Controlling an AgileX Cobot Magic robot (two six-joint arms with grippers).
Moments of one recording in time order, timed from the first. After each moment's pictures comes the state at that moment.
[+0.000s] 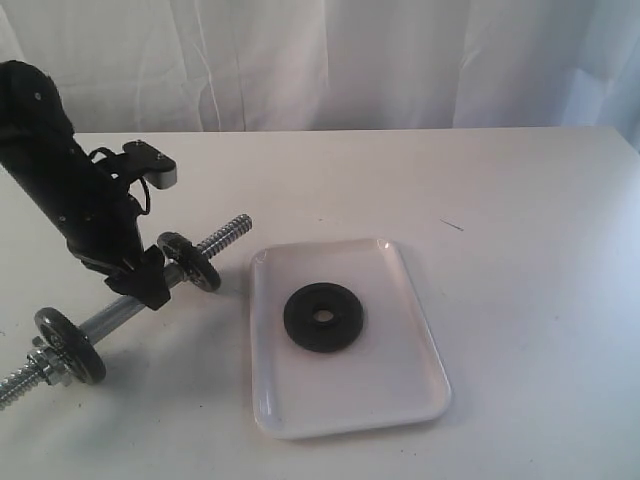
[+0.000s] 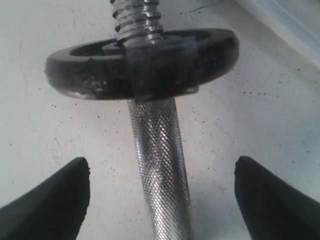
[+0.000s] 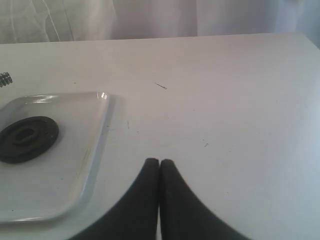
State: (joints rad) left arm -0.27 1.83 -1.26 -0.29 0.91 0.75; right arm 0.10 0.01 -0.01 0.20 0.36 -0.08
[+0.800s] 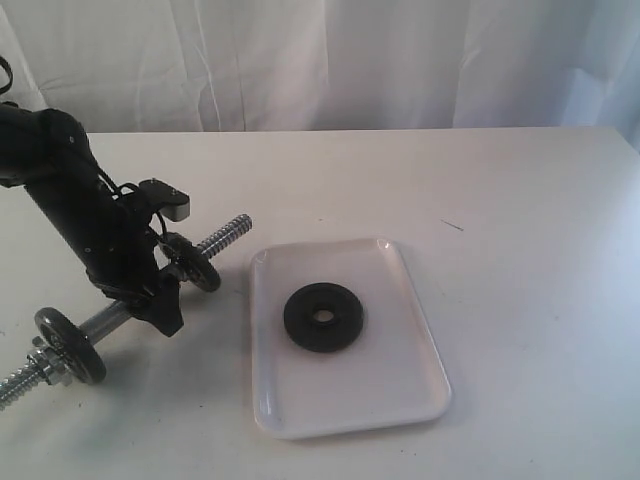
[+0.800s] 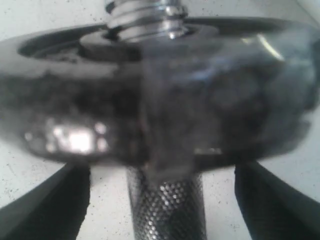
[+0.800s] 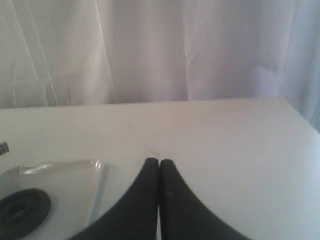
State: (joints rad) left arm -0.27 1.96 -1.26 -0.33 0.86 0.75; right arm 0.10 0.01 -0.01 0.20 0.12 -0.08
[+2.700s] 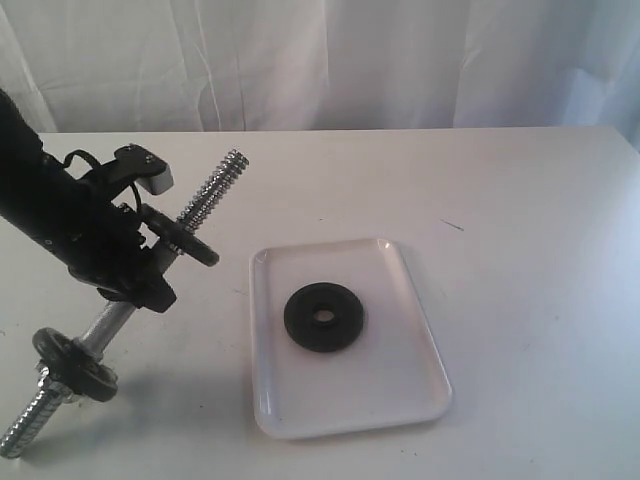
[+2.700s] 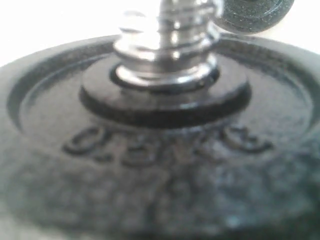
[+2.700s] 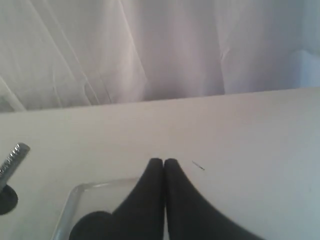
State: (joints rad) left arm -0.27 1.66 -1.07 -0.57 0.84 0.97; right arm 0.10 0.62 -0.78 0.27 0.54 -0.08
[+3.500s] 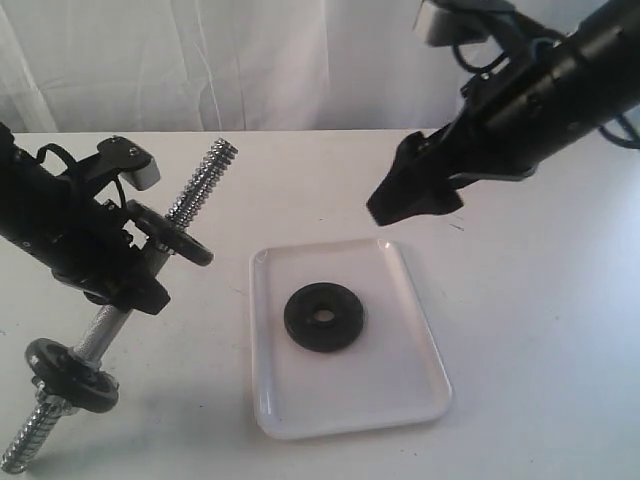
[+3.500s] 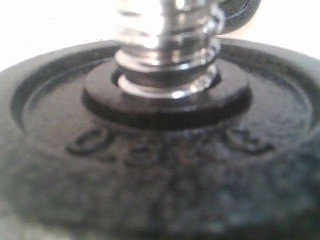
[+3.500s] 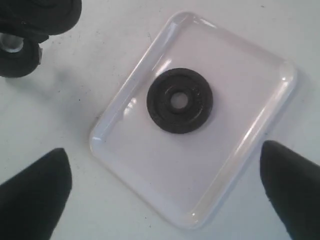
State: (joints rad) left arm -0.27 1.56 -1.01 -0.59 0.85 0.97; right arm 0.28 1.47 -1.24 0.57 1.00 -0.68
